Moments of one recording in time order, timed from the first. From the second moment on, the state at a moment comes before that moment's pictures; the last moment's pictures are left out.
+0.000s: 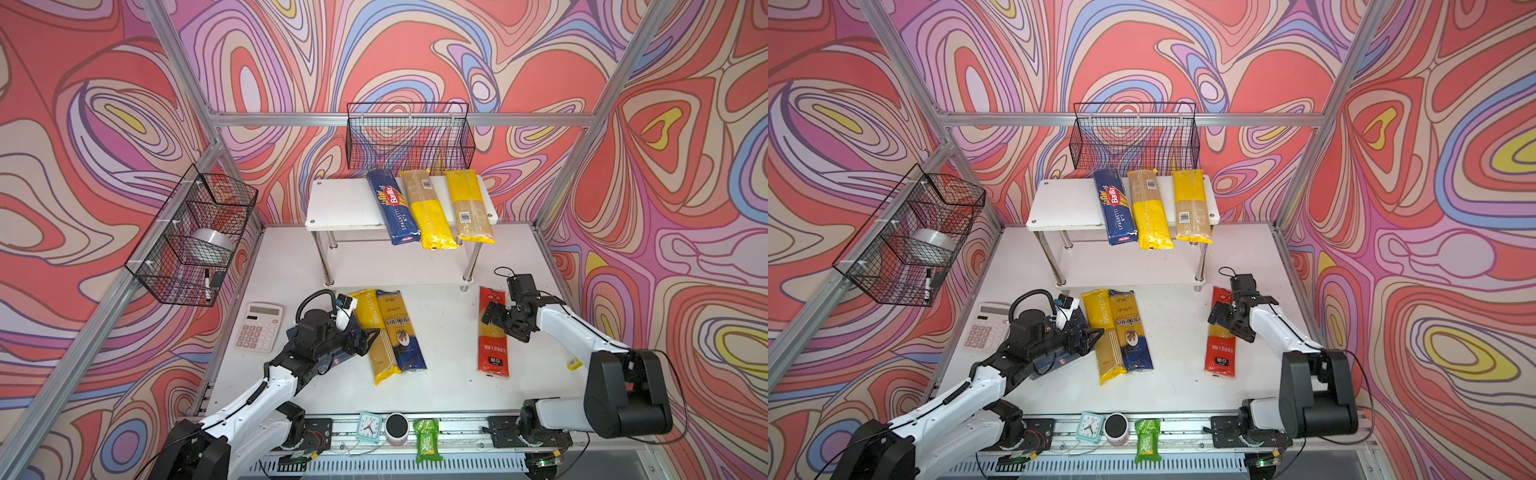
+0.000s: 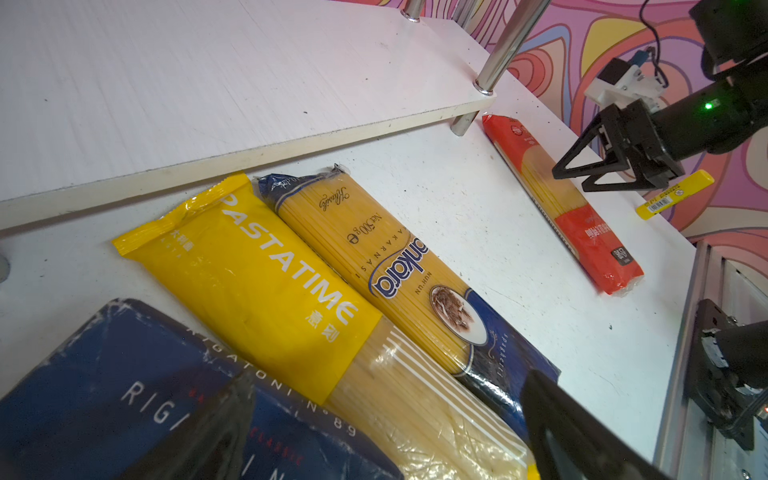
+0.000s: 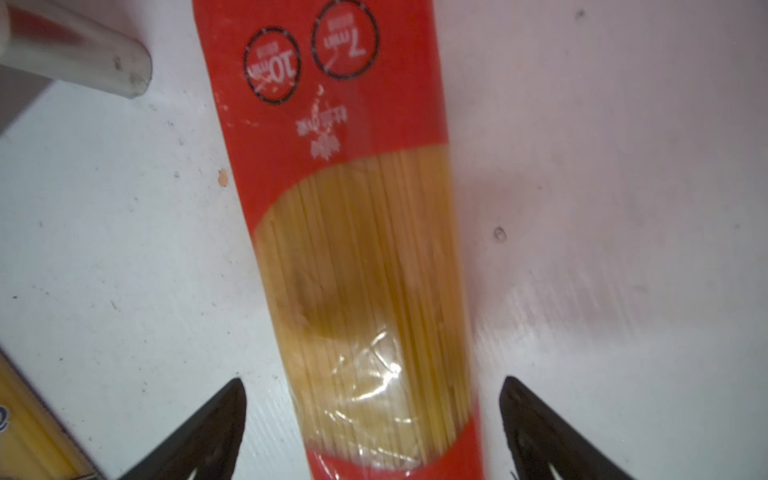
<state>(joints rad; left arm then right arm) -0.41 0.95 0.30 0.15 0.38 -0.20 0.05 1.41 0.80 -0.65 -0.05 0.48</state>
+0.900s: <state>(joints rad) -0.41 0.95 0.30 0.15 0.38 -0.19 0.11 1.50 0.77 -0.61 0.04 0.50</state>
